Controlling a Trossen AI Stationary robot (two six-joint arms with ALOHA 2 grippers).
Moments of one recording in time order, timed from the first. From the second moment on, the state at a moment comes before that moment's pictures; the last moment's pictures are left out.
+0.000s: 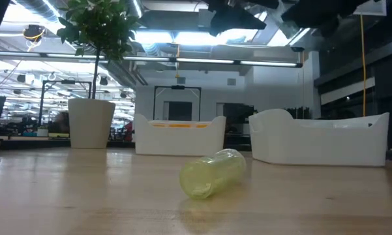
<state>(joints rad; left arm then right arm) -0.04 1.81 1.52 -0.14 -0.09 -0.20 0.48 1.00 0.69 -0.17 0.70 0.38</state>
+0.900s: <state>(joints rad) -0.07 1.75 1.53 -0.09 -0.15 -0.15 0.51 1.01 0.69 0.10 0.80 0.15</state>
